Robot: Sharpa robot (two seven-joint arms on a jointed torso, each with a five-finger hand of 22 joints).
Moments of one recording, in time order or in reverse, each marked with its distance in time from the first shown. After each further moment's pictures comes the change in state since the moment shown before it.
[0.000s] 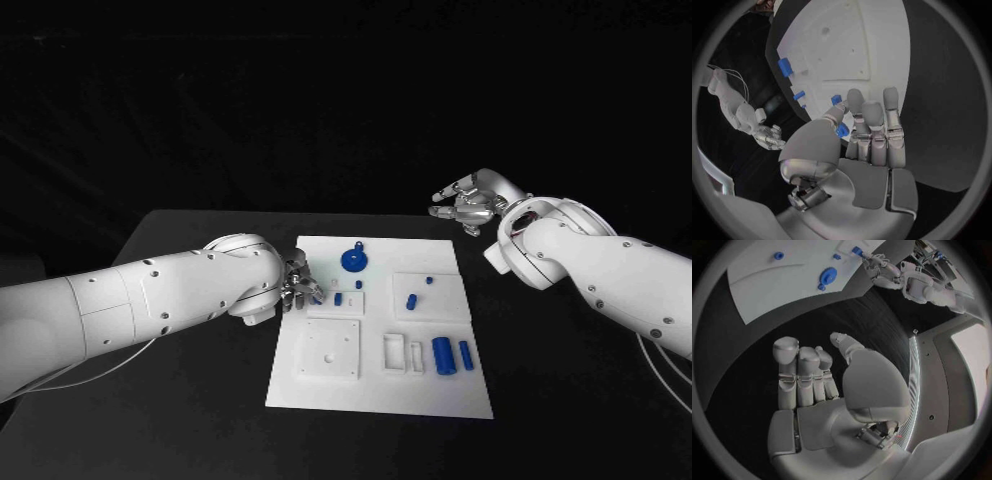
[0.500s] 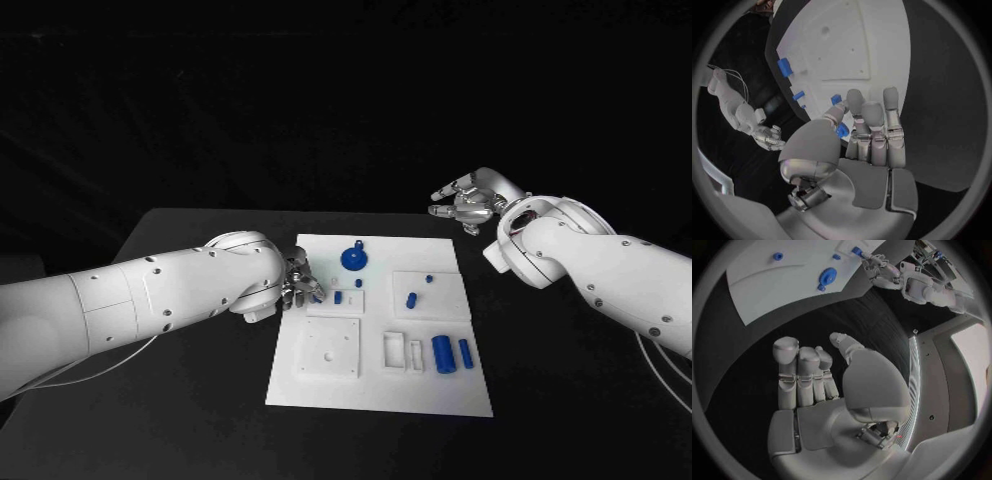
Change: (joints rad) left arm 0.001 0.011 0.001 -0.013 -0.001 0.011 -0.002; left_hand -0.004 0.004 -0.002 0.007 0.000 0.009 0.003 0.000 -0.007 0.007 0.007 0.016 0.000 0.007 0.000 0.004 0.004 0.000 0.004 0.004 0.000 0.000; right arm -0.001 0.001 0.000 0.000 0.000 0.000 0.000; right_hand 0.000 0.000 0.004 -0.004 0.012 0.000 0.000 0.000 0.000 0.000 0.000 0.000 0.001 0.000 0.000 0.000 0.000 0.000 0.000 0.000 0.000 0.000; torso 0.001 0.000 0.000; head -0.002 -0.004
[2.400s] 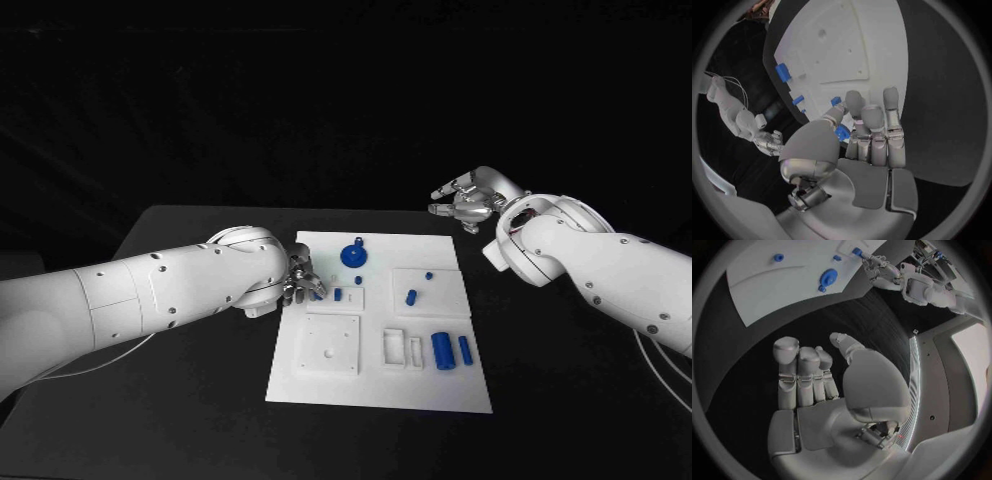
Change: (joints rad) left arm 0.001 0.017 0.002 -0.008 -0.052 0.036 -0.005; left_hand -0.053 0.033 0.019 0.001 0.009 0.010 0.002 0.006 -0.006 0.007 0.000 0.042 0.026 0.001 -0.002 0.039 0.025 0.000 0.004 0.003 0.023 0.000; right arm -0.006 0.002 0.000 -0.005 0.000 0.002 0.001; right_hand -0.004 -0.004 0.005 0.000 0.016 0.000 0.000 0.000 0.000 0.000 0.000 0.000 0.000 0.000 0.000 0.000 0.000 0.008 0.000 0.000 0.000 0.000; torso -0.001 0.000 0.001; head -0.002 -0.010
